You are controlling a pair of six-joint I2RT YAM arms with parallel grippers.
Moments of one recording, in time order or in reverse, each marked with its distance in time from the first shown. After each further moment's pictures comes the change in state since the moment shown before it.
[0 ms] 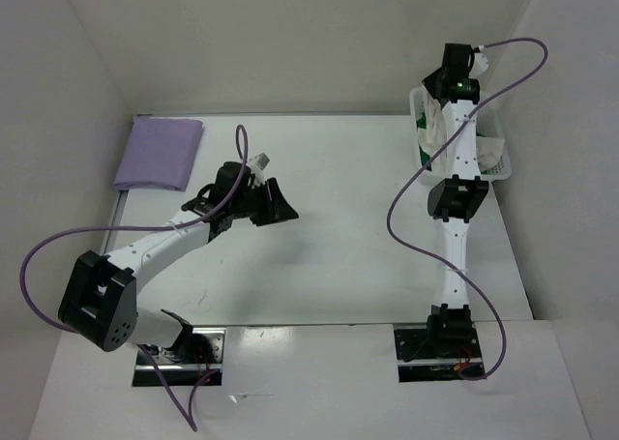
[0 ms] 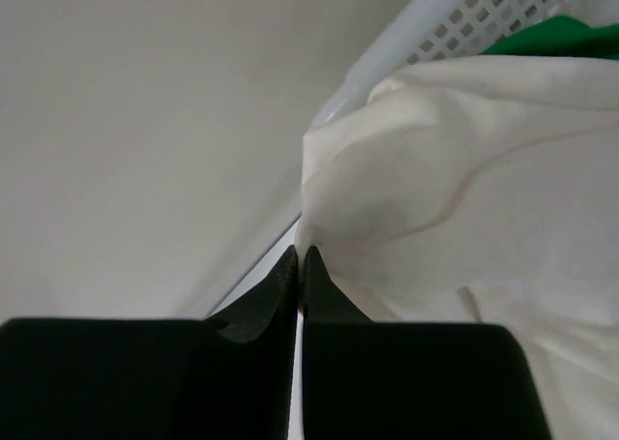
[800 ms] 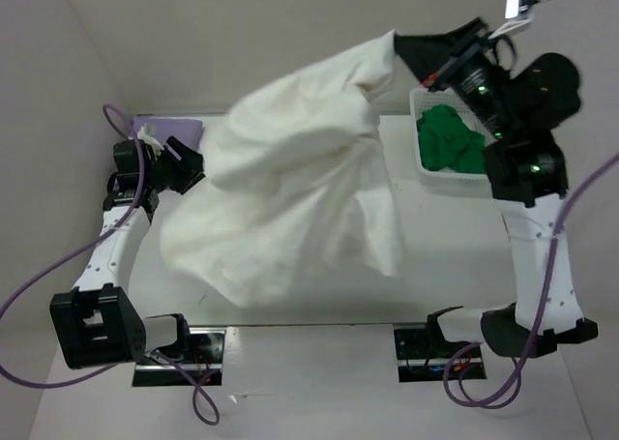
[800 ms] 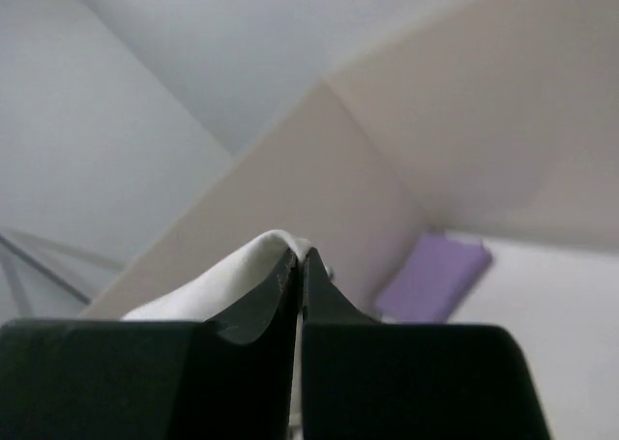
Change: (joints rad) left arm 0.627 -0.113 0.096 -0.044 0.122 -0.067; right arm 0.329 -1.389 -1.025 0.554 -0.529 -0.013
